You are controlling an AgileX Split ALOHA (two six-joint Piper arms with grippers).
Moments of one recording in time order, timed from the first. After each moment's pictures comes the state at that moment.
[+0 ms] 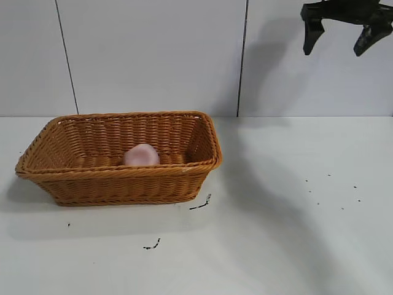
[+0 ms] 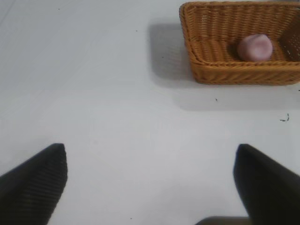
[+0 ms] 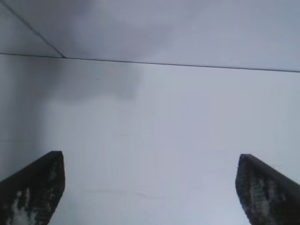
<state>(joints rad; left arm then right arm) -0.01 0.00 -0.50 -0.01 1.06 -0.03 -0.03 2.33 -2.41 0.00 1.21 -0.05</state>
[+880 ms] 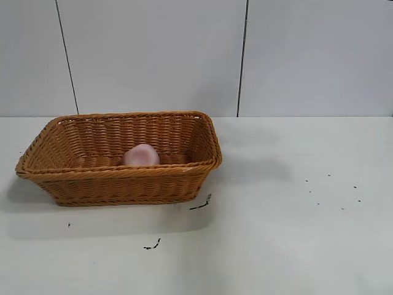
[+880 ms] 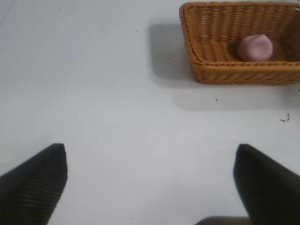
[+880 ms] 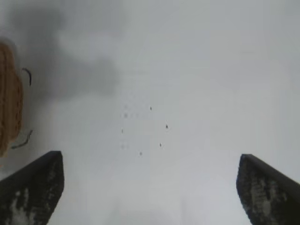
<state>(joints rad) -0.01 0.00 -0.50 -0.01 1.06 -0.03 0.00 1.30 -1.38 0.02 1.21 -0.03</state>
